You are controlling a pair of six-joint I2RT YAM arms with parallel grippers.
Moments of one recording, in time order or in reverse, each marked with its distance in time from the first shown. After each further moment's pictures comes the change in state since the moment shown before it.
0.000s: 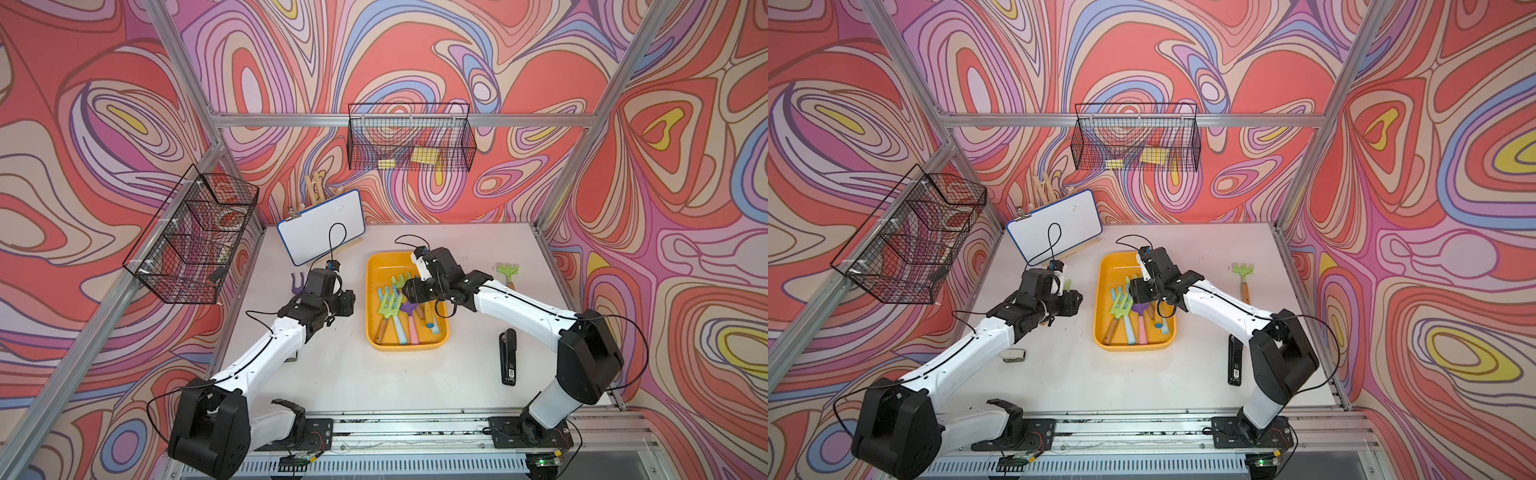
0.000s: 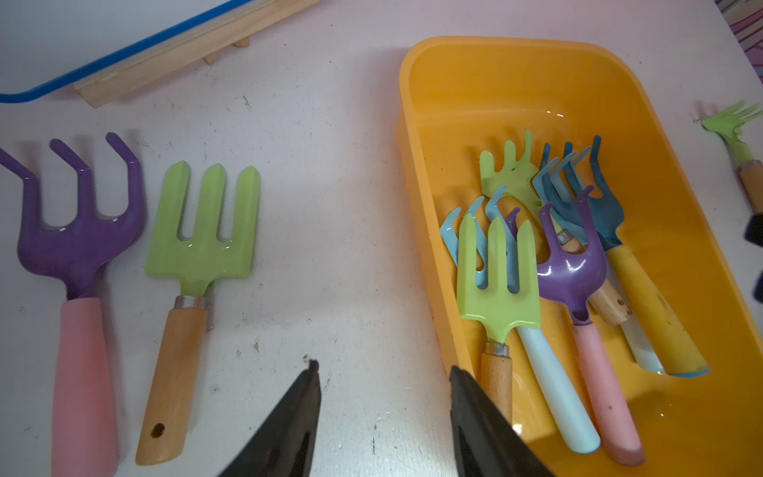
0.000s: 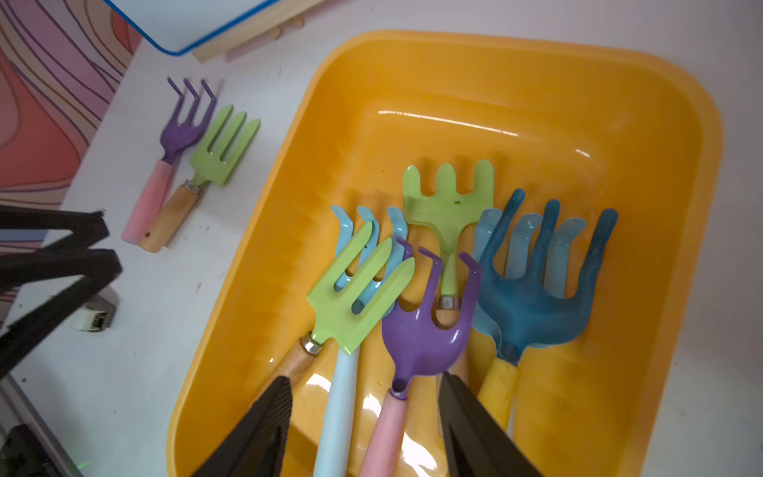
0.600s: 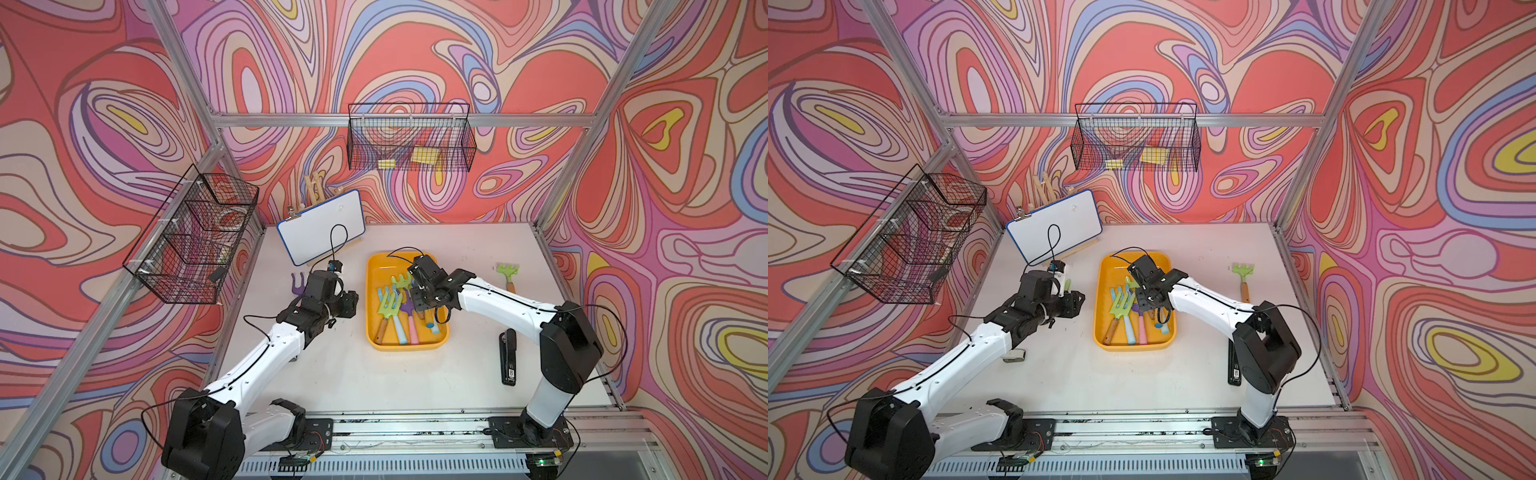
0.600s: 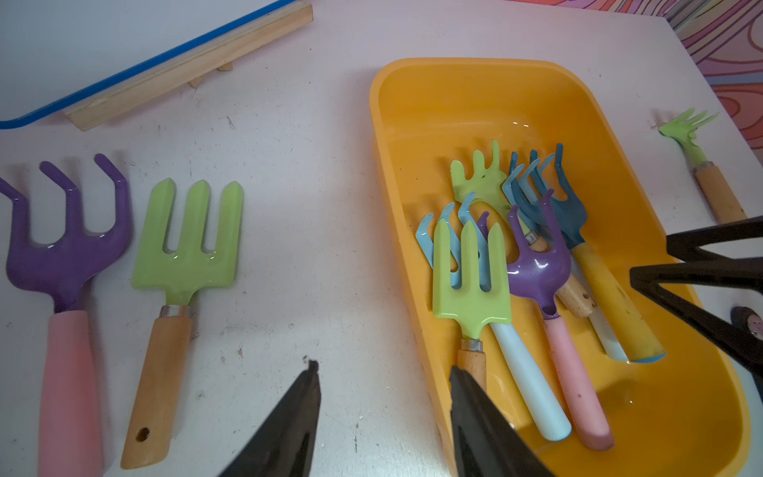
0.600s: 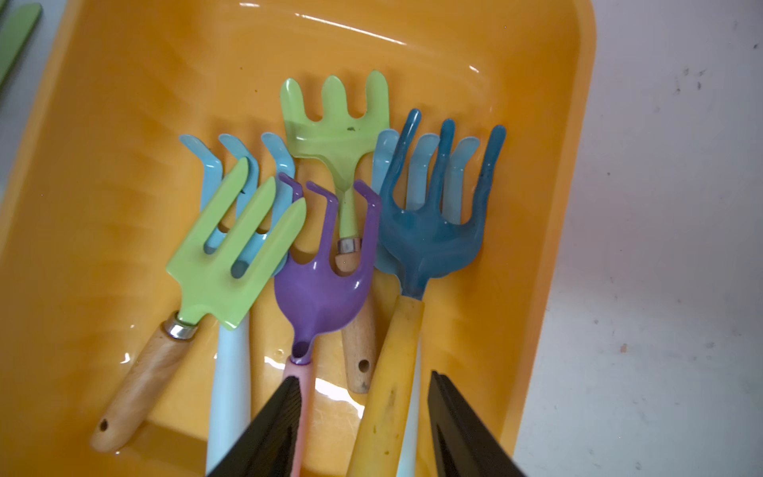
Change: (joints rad) left arm -0.026 -0.054 -0.017 0.014 -0.003 -0.003; right arm 0.046 0.093 0.098 -0.248 0.283 0.025
